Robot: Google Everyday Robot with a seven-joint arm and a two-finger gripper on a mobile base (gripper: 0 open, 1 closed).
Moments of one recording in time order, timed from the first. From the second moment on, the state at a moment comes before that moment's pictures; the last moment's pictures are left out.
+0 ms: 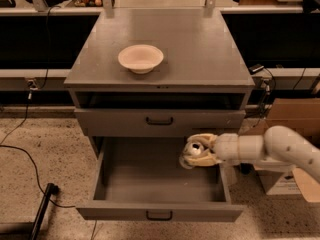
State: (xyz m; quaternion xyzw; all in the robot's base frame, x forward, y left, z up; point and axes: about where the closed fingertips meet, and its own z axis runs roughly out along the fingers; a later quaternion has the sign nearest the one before) arm 0.544 -0.115 0.631 -0.52 0.64 0.31 0.47
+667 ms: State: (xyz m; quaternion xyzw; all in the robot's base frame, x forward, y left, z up) arm 0.495 -0.123 0.726 -0.60 0.60 0.33 0.42
